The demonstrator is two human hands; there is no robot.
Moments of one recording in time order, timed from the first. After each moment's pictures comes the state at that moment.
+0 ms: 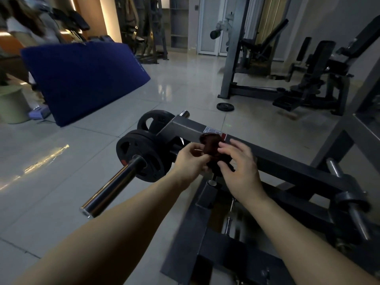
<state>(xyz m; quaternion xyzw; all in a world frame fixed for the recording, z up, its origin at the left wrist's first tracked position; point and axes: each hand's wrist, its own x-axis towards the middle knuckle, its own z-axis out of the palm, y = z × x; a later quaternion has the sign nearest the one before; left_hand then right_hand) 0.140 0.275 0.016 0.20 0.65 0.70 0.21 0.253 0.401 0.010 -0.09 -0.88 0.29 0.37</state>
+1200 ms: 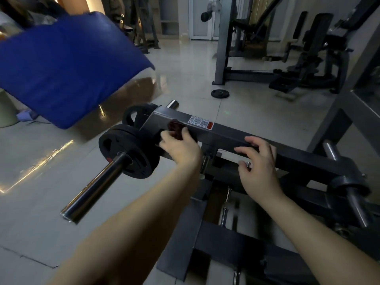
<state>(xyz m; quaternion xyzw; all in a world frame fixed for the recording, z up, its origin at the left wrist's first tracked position) 0.141 0.348 0.016 -0.09 0.70 0.71 -0.08 0.289 0.459 -0.018 -0.17 -0.88 0.23 0.37</state>
